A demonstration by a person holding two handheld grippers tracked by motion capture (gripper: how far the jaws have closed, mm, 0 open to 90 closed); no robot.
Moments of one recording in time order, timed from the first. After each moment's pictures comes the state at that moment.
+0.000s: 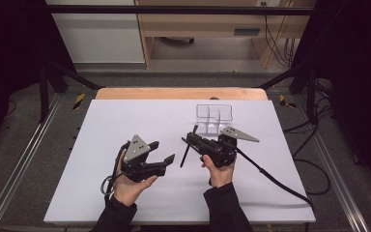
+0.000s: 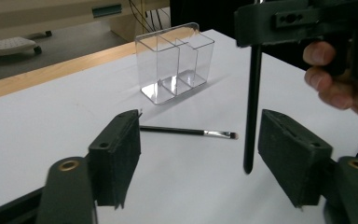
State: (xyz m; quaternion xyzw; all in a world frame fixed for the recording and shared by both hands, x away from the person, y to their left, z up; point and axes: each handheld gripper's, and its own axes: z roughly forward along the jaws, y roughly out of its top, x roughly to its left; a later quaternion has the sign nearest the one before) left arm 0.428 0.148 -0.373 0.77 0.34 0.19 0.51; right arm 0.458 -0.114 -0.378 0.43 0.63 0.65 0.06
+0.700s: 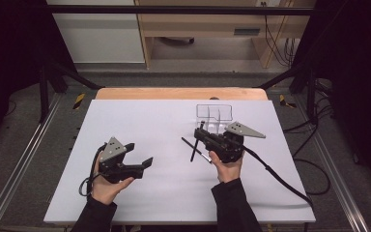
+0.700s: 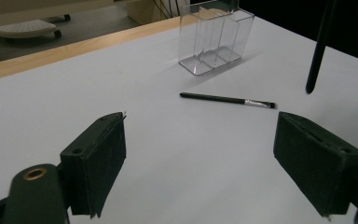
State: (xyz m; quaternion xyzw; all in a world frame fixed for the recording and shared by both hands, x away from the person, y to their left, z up) left arm 0.432 0.208 -0.391 0.77 0.37 0.21 0.48; right arm 0.464 -0.130 -0.367 0.41 0.65 0.62 0.13
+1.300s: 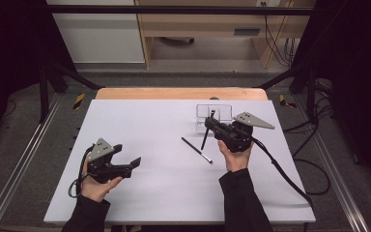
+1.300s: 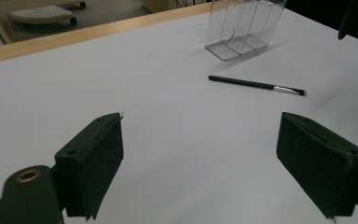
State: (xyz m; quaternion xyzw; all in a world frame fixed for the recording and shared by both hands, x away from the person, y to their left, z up) left arm 0.438 0.237 -0.403 0.76 0.40 0.21 0.47; right arm 0.484 -0.151 -0.353 0.42 0.65 0.61 0.18
